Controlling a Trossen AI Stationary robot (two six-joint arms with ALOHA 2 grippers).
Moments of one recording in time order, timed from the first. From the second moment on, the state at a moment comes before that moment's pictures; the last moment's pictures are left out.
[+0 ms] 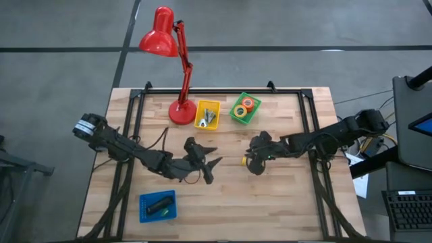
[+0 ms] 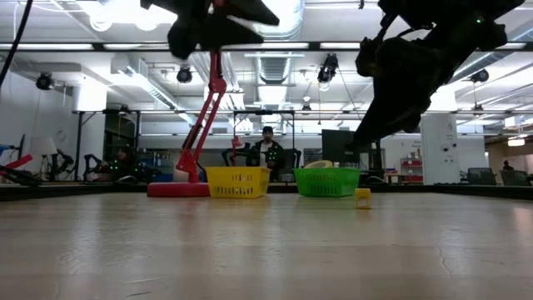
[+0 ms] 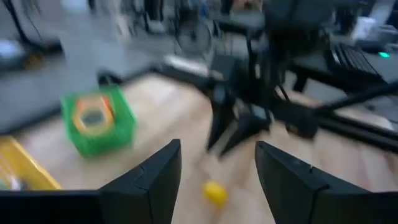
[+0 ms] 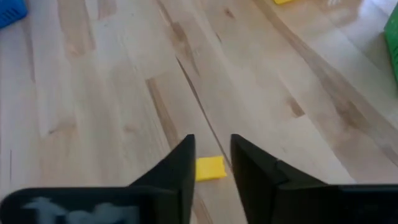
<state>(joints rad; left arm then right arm) -0.39 1.52 0.90 0.36 -0.80 -0.37 0.16 1.34 0.64 -0.12 0.26 0.54</state>
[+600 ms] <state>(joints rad) -0.37 1.52 0.90 0.74 -0.85 0.14 0.14 1.48 0.72 -0.15 0.29 0.75</state>
